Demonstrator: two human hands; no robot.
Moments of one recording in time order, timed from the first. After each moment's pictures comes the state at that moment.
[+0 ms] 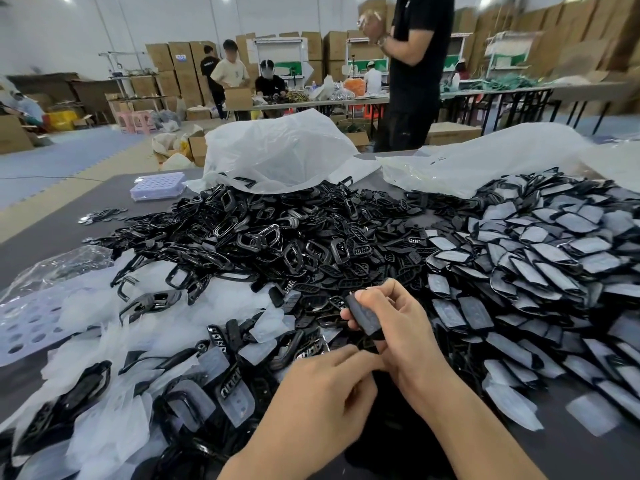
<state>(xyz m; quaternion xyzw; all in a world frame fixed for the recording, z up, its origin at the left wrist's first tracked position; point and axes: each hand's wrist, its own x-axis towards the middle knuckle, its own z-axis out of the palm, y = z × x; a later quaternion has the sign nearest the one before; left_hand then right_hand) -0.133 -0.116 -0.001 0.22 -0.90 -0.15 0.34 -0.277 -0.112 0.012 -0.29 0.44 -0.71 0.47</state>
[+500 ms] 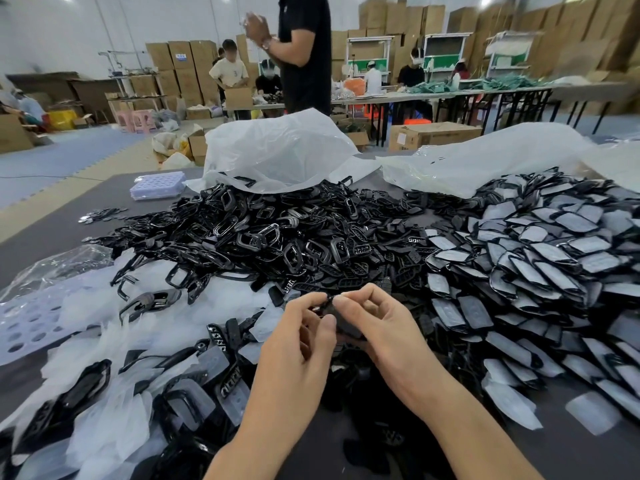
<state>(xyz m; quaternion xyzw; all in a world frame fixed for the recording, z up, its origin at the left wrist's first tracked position) -0.126 -0.133 0.000 0.36 -0.75 -0.32 0.45 -0.270 -0.106 0.010 -0.38 0.42 -0.66 0.49</state>
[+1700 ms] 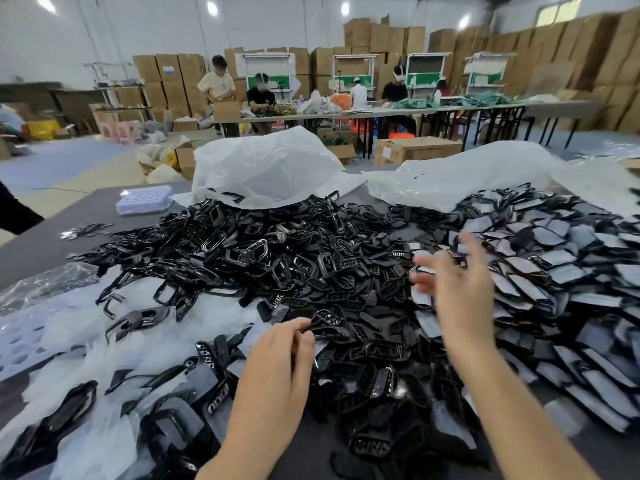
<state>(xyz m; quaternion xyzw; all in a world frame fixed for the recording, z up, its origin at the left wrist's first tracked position) -0.120 -0.142 -0.011 0.42 -0.80 -0.22 0.35 -0.353 -0.100 0.046 -0.29 0.60 -0.74 0.14</state>
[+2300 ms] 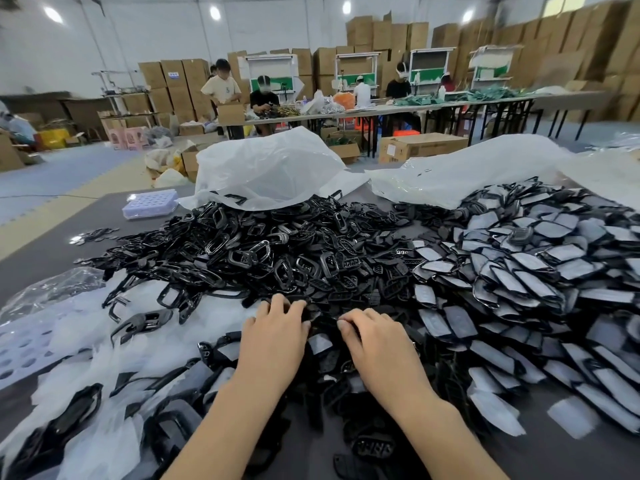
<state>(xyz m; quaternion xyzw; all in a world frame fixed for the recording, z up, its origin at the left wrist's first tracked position) -0.145 -0.207 -0.009 0.50 -0.85 0.05 0.13 -0.291 -0.117 -0.017 -0.60 0.75 -0.29 -0.01</state>
